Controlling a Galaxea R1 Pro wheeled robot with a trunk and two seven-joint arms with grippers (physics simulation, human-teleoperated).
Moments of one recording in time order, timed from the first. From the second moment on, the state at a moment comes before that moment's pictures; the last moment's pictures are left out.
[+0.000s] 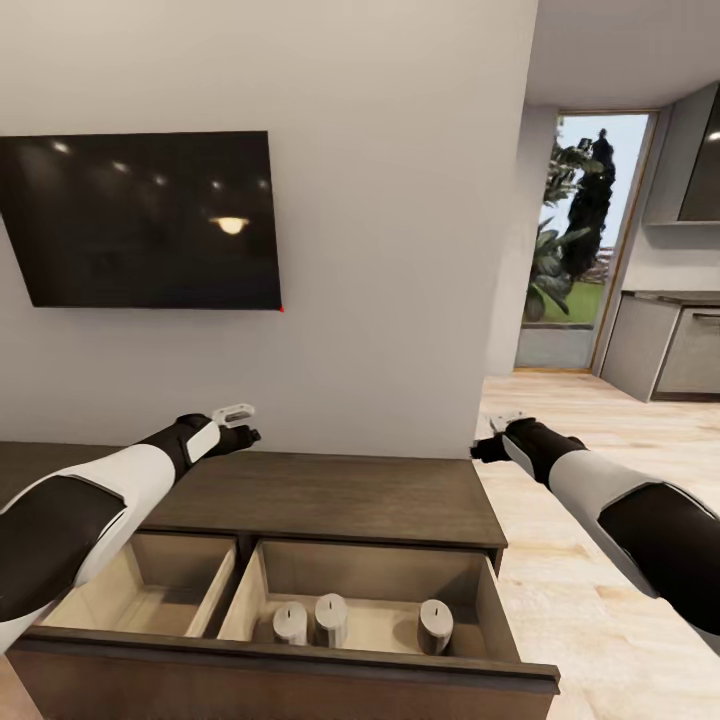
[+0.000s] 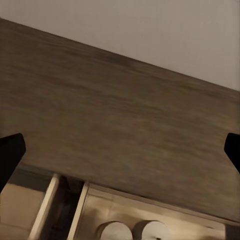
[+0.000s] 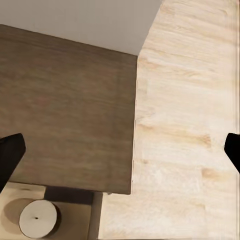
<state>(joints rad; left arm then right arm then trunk) -1.30 0.09 -0.52 0.00 0.74 0.38 0.03 -1.27 -0.11 0.61 -0.04 -0.38 0.42 0.05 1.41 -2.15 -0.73</state>
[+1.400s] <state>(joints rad) -1.06 0.16 -0.52 0.00 0.74 -0.12 0.02 -0.91 -0.40 0.62 0.04 -0.38 0.05 0.05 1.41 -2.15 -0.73</state>
